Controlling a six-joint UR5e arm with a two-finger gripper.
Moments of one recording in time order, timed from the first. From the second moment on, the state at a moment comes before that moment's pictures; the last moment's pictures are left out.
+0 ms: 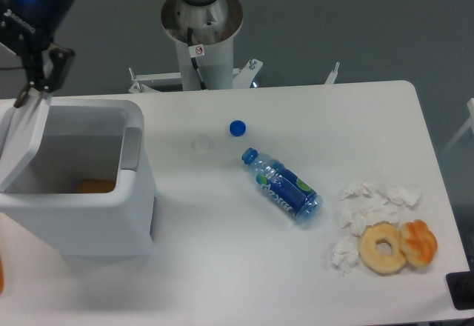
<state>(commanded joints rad) 2.15 -1.55 -1.61 -0.93 0.90 0.23</state>
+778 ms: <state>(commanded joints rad) 2.16 -1.60 -1.62 -0.93 1.00 0.35</state>
